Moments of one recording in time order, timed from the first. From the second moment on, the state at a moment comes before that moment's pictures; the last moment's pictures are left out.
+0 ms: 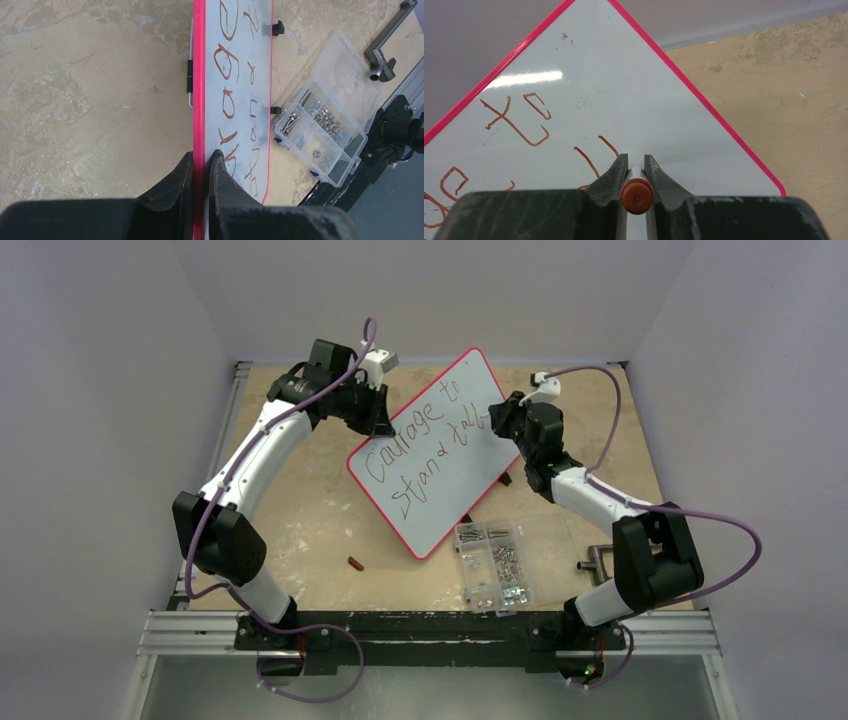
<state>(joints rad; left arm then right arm) -0.36 1.66 1.65 -0.83 0.45 0.04 0.34 1.49 0.86 0.47 0.12 0.45</state>
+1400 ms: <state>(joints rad) -0.35 1.71 1.65 -0.77 0.45 0.05 0.34 1.20 0.76 0.40 0.07 0.48</state>
